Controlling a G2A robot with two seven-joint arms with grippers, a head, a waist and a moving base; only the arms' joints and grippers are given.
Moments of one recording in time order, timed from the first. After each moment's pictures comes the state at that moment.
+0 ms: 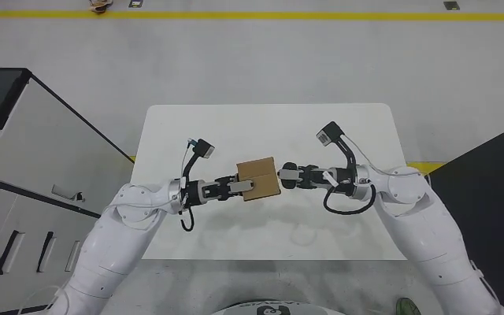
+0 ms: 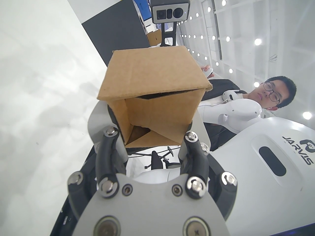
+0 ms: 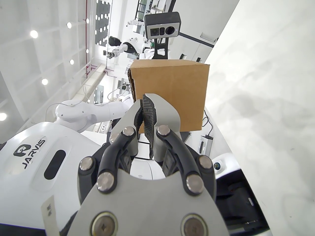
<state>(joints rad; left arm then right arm) 1.40 -1.03 -1.22 -1.74 -0.36 -0.40 -1.00 -1.33 -1.00 1.24 -1.77 0.42 -0.17 1.08</state>
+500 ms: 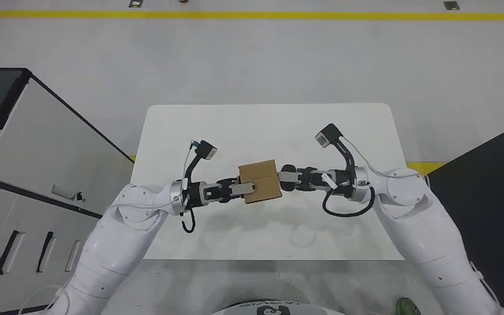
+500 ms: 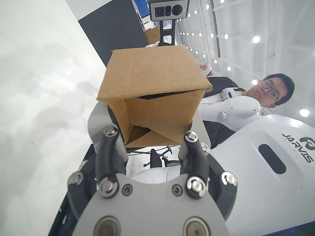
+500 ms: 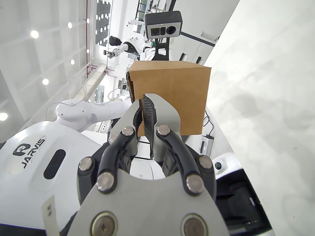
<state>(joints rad) 1.39 -1.03 -1.20 -1.74 -0.37 -0.41 -1.01 -1.33 -1.00 1.23 -1.79 0.42 -0.17 1.07</state>
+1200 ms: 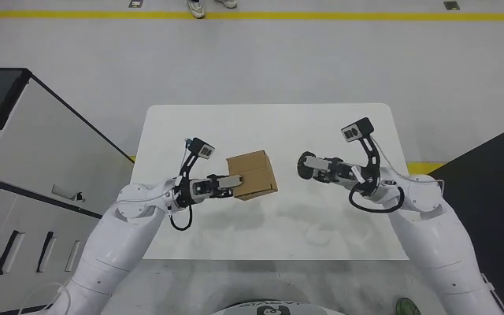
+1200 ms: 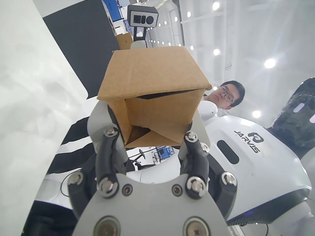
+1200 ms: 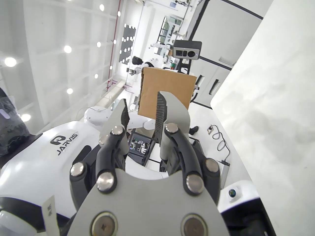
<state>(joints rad) 1.37 -1.04 -1.19 -1.65 -0.68 -0.41 -1.12 -1.42 -1.00 1.36 -1.76 0.63 -0.30 1.05</state>
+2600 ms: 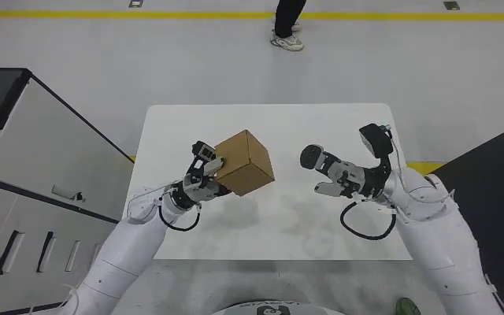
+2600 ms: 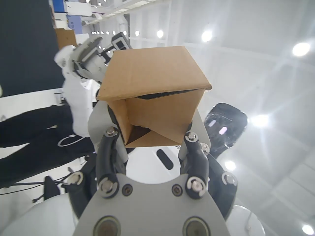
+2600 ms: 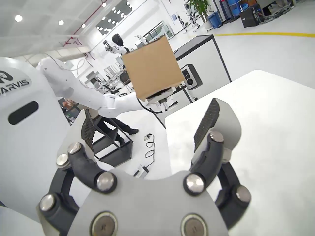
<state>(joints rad) 1.39 -1.08 -1.14 -1.62 -1.15 -0.24 -1.17 -1.42 -1.01 1.38 -1.78 0.16 -0.89 0.86</state>
